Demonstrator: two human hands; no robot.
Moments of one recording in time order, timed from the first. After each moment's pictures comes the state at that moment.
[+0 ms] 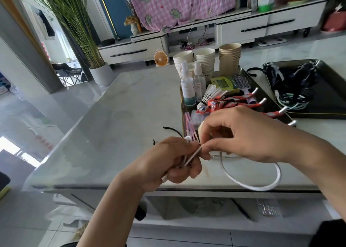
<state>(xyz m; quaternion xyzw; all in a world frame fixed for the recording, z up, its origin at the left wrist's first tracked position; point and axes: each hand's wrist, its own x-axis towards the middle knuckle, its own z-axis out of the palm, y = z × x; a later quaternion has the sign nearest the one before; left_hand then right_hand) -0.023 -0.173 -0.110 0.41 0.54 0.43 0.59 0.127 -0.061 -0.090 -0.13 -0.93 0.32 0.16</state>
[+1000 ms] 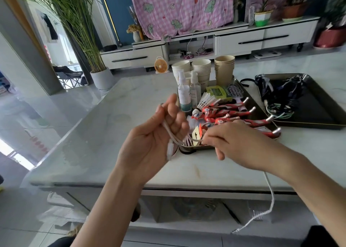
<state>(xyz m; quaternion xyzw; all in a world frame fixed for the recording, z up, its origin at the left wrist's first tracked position) -0.027 -0.175 -0.091 0.24 0.28 0.70 0.61 0.140 -0.063 -0.101 -0.24 -0.93 0.24 0.12</state>
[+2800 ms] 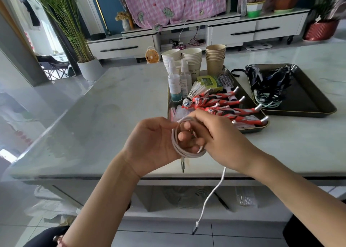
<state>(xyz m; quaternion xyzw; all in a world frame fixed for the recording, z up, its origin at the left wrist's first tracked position) -0.018 -0.156 -0.123 0.28 0.26 0.53 0.76 0.133 -0.075 -0.129 -0.17 -0.86 0.38 0.29</state>
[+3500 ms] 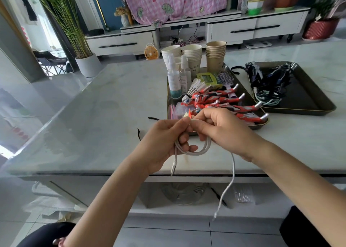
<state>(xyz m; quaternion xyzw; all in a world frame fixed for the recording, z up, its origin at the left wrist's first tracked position) 0.008 -0.150 -0.129 0.35 0.55 0.56 0.51 0.135 -0.064 -0.124 -0.25 -0.80 0.49 0.23</state>
